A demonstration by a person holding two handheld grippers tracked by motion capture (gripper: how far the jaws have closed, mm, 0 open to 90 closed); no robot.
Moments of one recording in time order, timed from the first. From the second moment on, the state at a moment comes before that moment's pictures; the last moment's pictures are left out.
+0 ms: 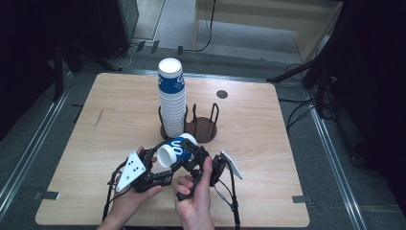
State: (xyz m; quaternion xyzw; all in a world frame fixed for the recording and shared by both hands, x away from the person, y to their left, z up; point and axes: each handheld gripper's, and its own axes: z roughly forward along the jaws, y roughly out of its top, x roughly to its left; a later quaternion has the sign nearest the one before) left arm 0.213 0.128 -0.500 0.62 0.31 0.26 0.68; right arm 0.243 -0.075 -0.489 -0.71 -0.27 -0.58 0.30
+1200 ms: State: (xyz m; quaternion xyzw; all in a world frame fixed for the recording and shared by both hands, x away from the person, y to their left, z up) left arm 0.214 0.140 -0.494 0.61 0.33 0.23 0.68; right arm 0.247 -0.069 -0.492 -0.70 -0.24 -0.62 0.27
